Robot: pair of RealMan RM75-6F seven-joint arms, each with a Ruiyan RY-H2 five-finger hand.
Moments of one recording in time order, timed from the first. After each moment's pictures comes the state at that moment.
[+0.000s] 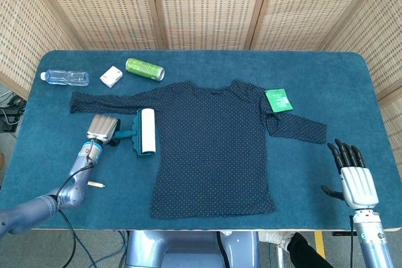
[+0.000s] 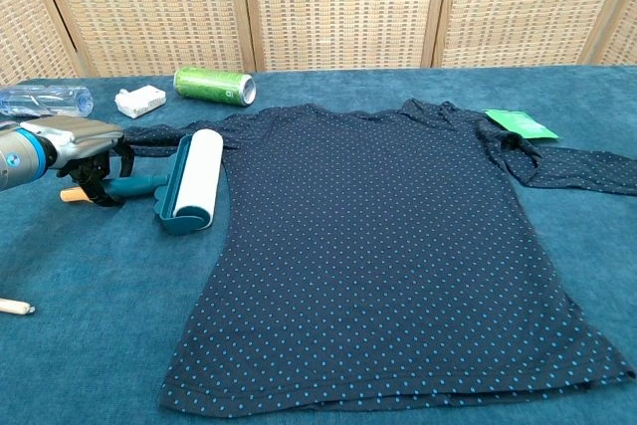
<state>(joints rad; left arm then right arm) -0.81 -1.64 -0.14 -1.02 0.78 0.71 0.57 0.14 -1.30 0.08 -1.41 -1.48 1.42 0.02</state>
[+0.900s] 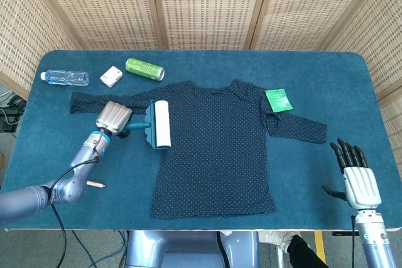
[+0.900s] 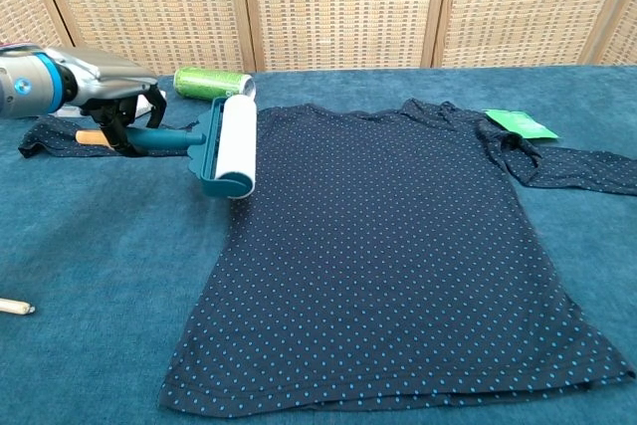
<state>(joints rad) -0.97 -1.41 -0.13 -1.37 0.66 0.76 0.80 0.14 -1.29 0.08 -1.42 -1.47 1.41 0.06</state>
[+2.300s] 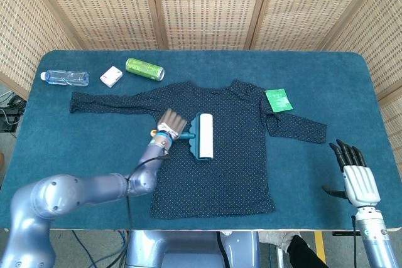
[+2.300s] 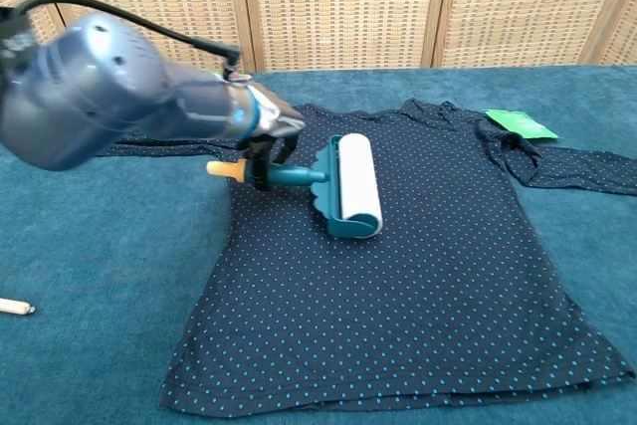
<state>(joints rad) -1.51 -1.75 -0.01 -1.13 -0.03 0.72 1.20 0.16 -1.29 0.08 -1.38 -1.44 1.35 0.12</state>
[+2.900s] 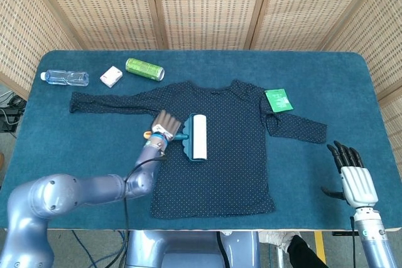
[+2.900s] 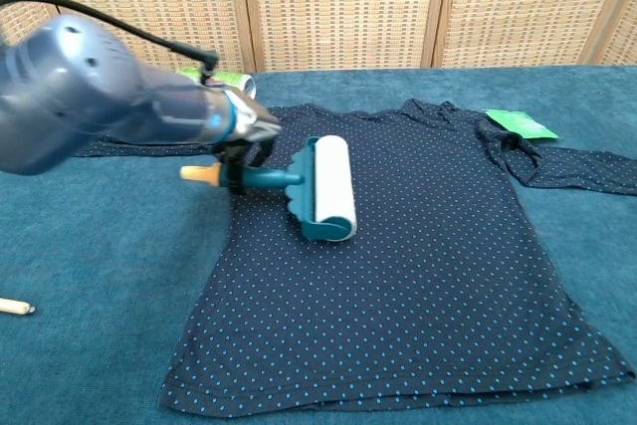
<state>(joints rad) -1.46 -1.68 0.04 -1.24 -0.05 0.77 1.22 0.17 -1.30 0.07 -1.38 -1.45 1.34 0.09</state>
